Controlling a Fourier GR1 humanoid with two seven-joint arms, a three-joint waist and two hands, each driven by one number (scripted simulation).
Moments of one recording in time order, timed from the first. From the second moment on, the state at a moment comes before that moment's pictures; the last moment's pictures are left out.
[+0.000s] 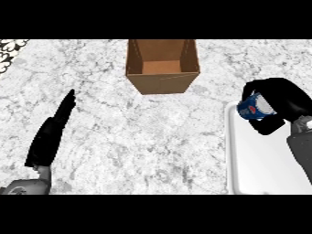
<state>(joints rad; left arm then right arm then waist) -0.06 0.17 -0.03 -1.55 -0.20 0.02 0.08 -0.42 -0.48 0.16 -1.42 0.79 0.37 0.15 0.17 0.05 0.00</state>
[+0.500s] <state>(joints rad) -0.11 0.16 -0.06 -1.55 -0.20 0.00 0.09 -0.70 -0.57 0.20 -1.22 0.78 0.34 -0.33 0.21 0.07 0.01</state>
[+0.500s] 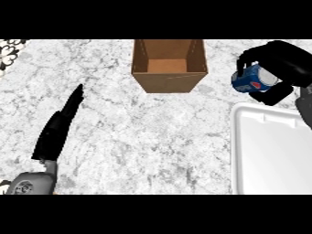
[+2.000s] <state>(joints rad) -0.09 0.17 0.00 -1.51 -0.21 0.03 0.09 -1.38 -0.25 0.16 -0.46 0.47 0.41 -0.75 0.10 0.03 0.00</state>
